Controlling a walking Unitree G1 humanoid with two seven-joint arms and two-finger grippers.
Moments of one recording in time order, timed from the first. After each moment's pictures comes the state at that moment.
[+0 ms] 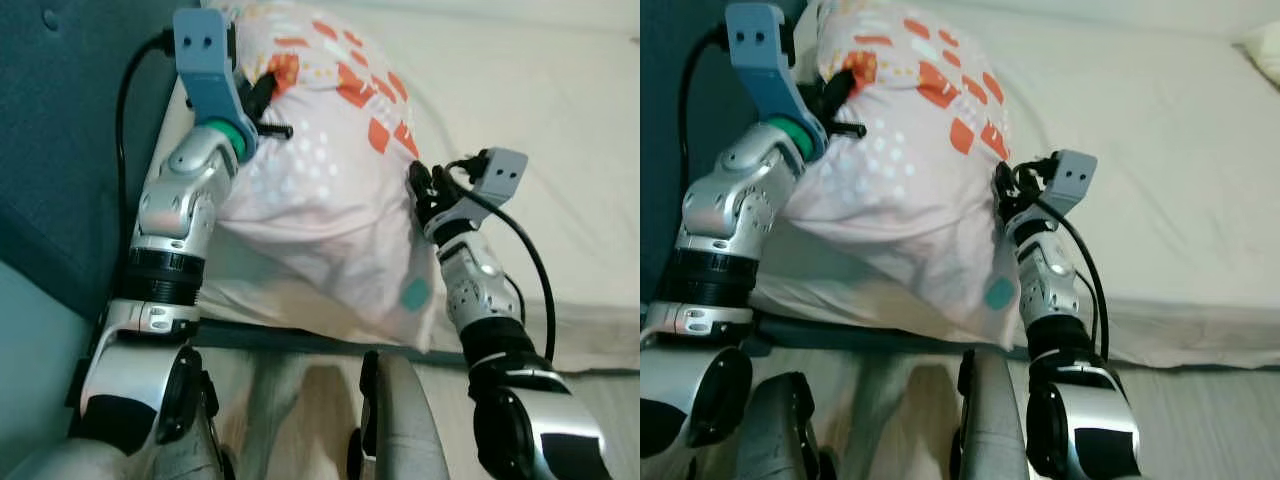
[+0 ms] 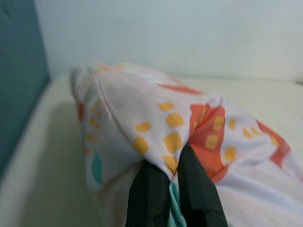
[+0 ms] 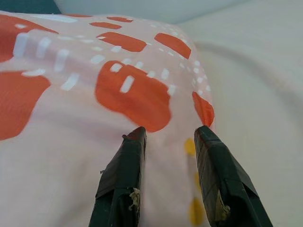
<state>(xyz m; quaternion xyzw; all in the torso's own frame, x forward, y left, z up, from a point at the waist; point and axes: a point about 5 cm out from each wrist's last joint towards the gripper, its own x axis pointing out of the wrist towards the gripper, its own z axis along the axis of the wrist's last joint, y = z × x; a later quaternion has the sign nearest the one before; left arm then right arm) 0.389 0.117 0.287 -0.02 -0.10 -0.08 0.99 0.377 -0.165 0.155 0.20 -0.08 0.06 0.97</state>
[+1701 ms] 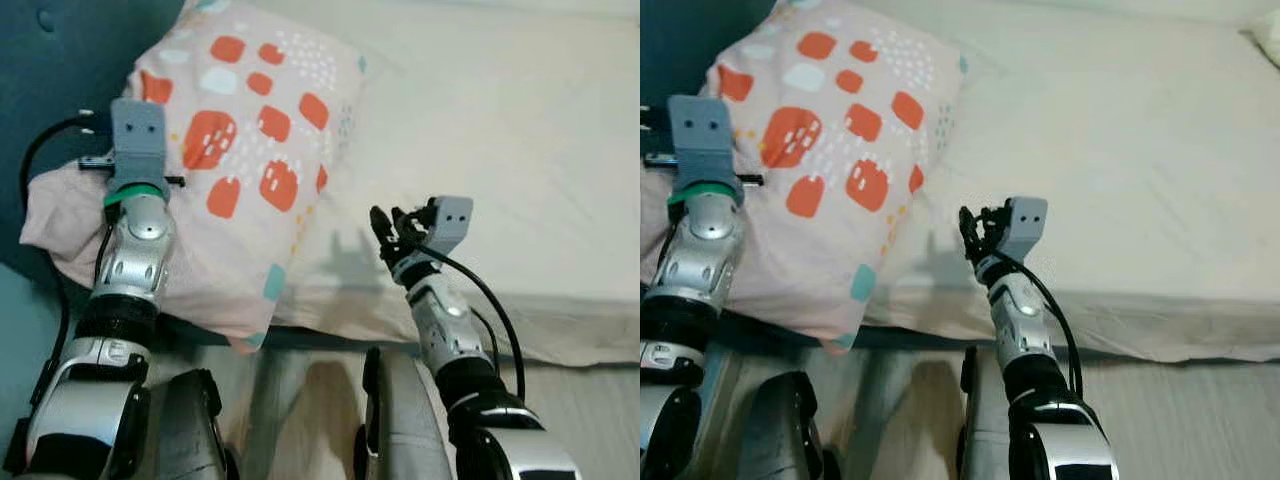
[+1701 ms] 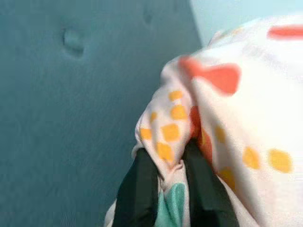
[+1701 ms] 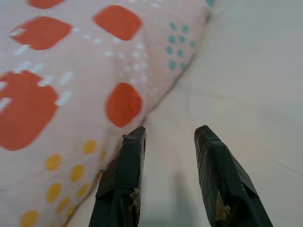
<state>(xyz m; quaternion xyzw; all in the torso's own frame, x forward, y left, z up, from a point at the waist) 0.373 0.206 0.213 0.19 -0.13 0.20 0.95 0.351 -0.122 0.113 0.14 -0.05 0.14 0.98</state>
